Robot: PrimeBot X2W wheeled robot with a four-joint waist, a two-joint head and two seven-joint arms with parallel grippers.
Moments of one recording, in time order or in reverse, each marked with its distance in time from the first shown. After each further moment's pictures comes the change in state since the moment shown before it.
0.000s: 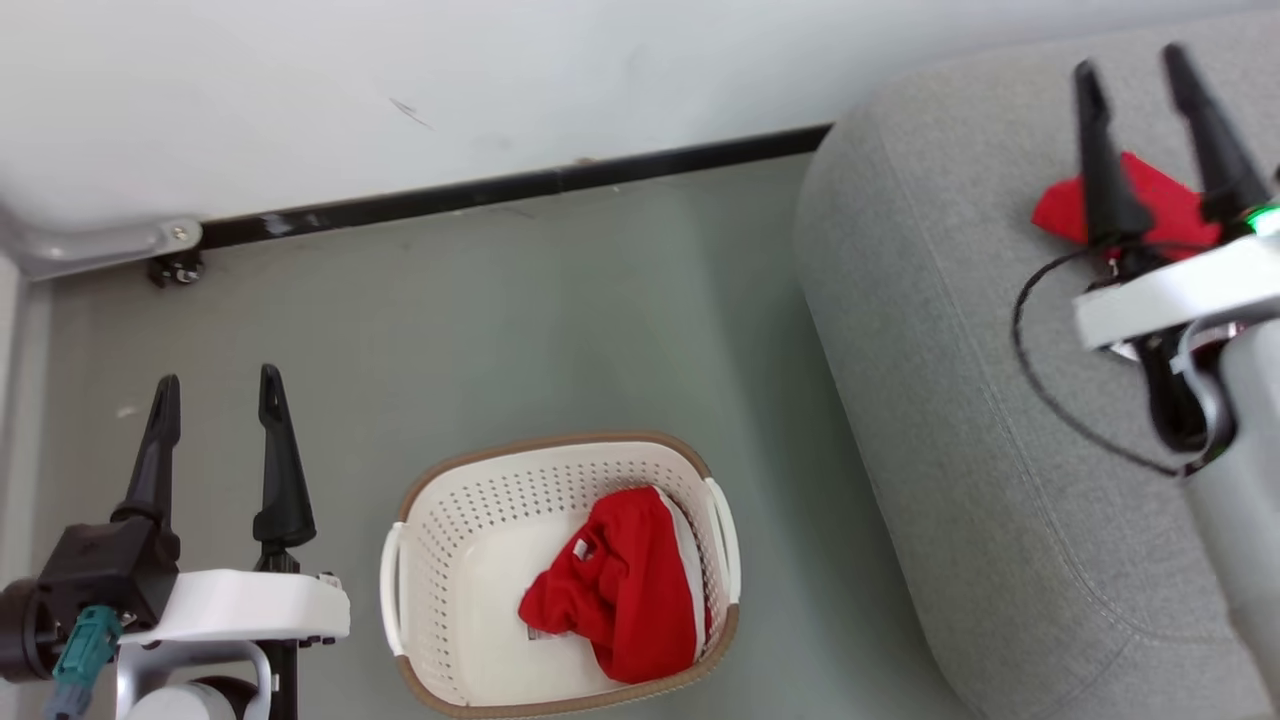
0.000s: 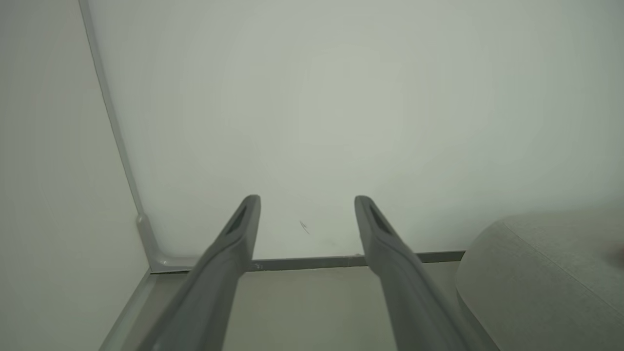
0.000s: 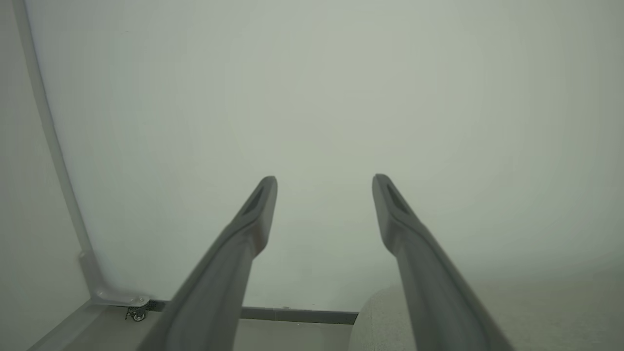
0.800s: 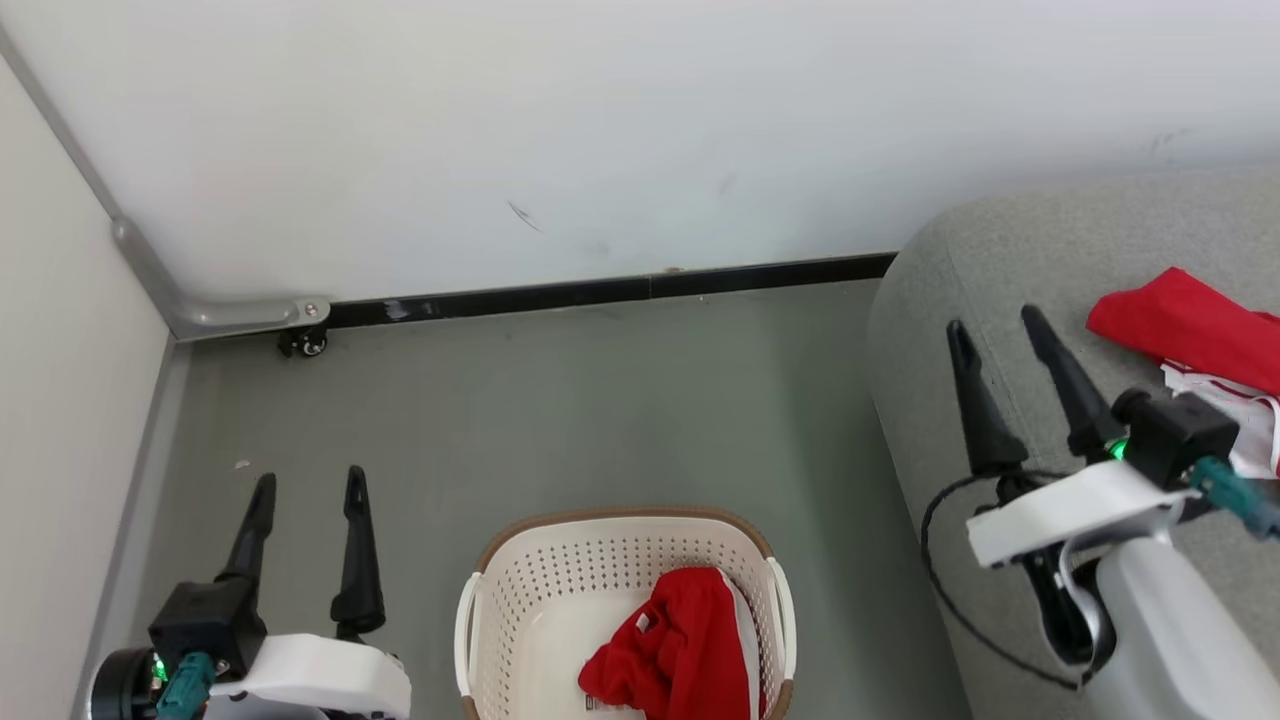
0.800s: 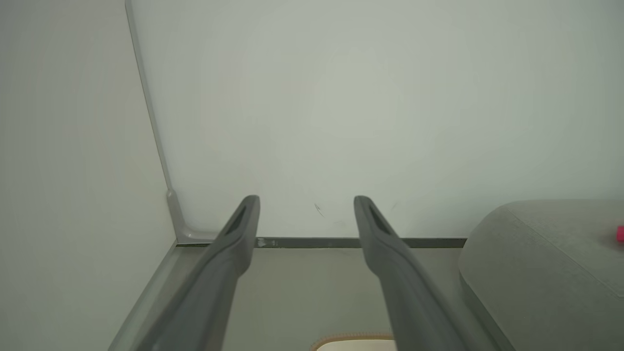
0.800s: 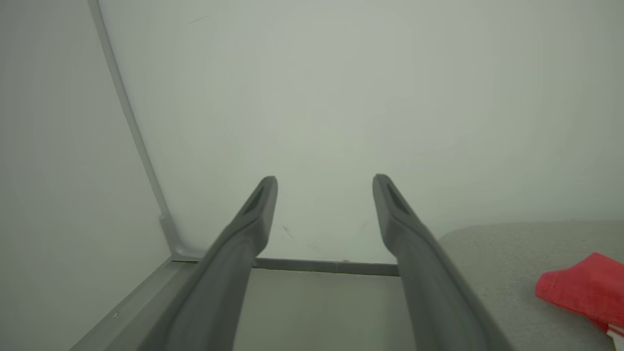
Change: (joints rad) left arm 0.071 -0.041 -0.067 0.129 -0.017 -0.024 -0.023; right arm 0.330 0.153 -0.040 -0.070 -0.114 0.000 -0.001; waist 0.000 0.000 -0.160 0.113
